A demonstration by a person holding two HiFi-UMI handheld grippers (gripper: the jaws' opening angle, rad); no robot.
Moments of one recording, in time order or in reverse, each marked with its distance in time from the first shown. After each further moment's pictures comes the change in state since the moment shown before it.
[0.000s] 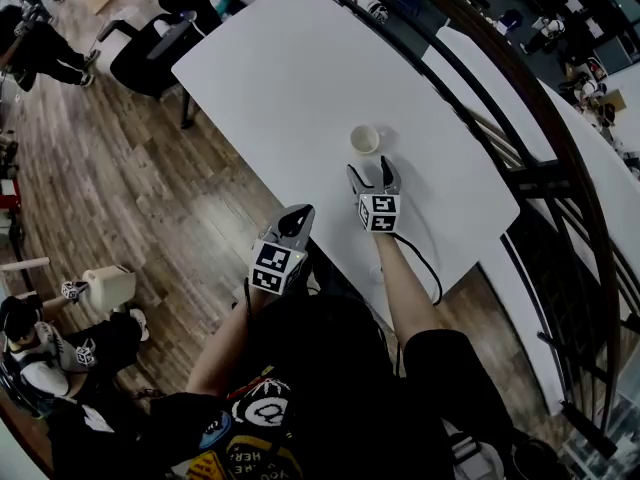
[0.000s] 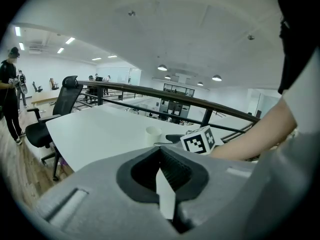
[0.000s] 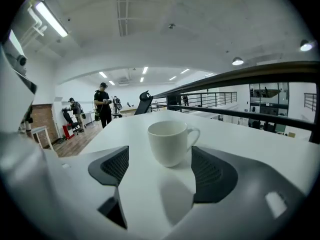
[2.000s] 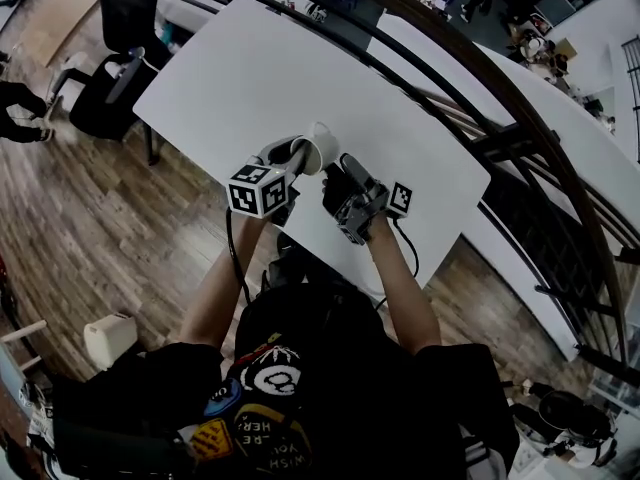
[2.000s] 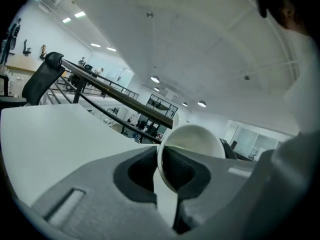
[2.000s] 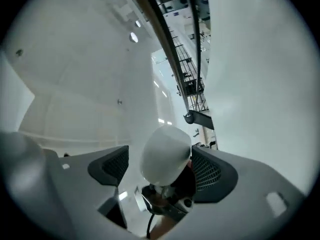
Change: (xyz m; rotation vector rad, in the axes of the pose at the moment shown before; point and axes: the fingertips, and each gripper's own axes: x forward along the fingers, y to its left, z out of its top) left arm 0.088 0.043 0.159 -0.218 -0.124 -0.321; right arm -0.082 0.063 0.192 1.455 -0.323 0.888
